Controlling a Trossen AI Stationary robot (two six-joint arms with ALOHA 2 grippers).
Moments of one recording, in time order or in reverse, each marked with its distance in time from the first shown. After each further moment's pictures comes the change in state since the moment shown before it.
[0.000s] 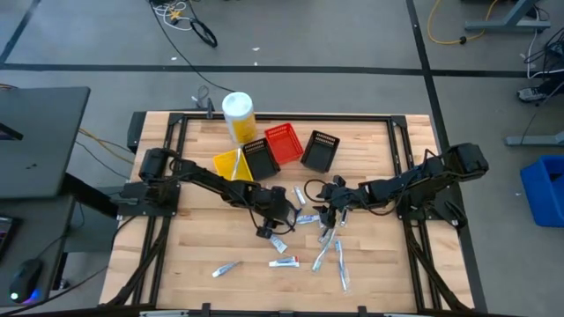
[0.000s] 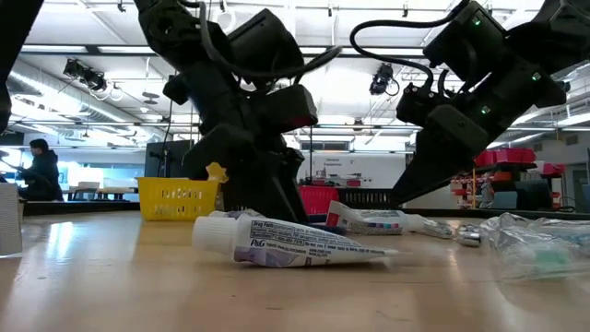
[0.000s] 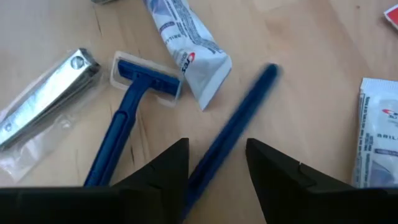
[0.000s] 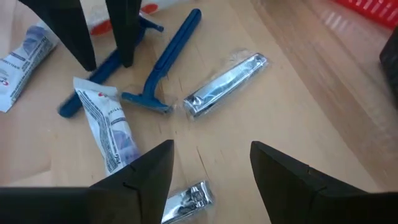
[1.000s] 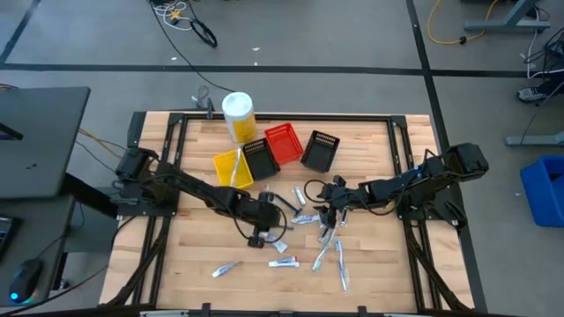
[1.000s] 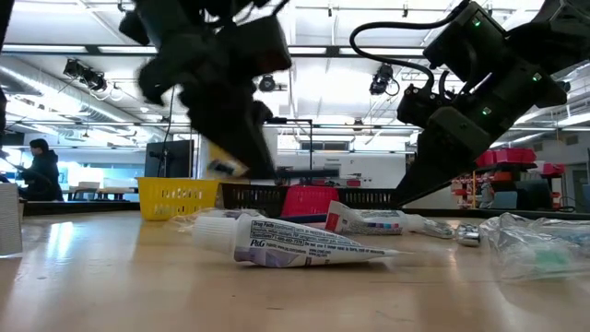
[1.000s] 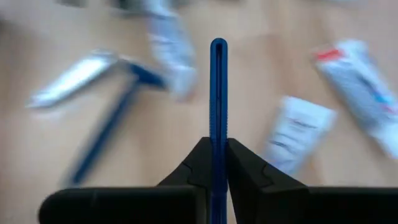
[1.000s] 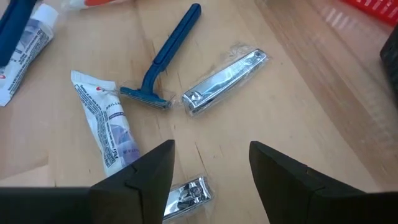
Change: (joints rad) left arm -0.135 -0.205 -0.006 -0.184 -0.204 -0.247; right arm 0.000 0.000 0.000 -0.009 -0.002 -0.008
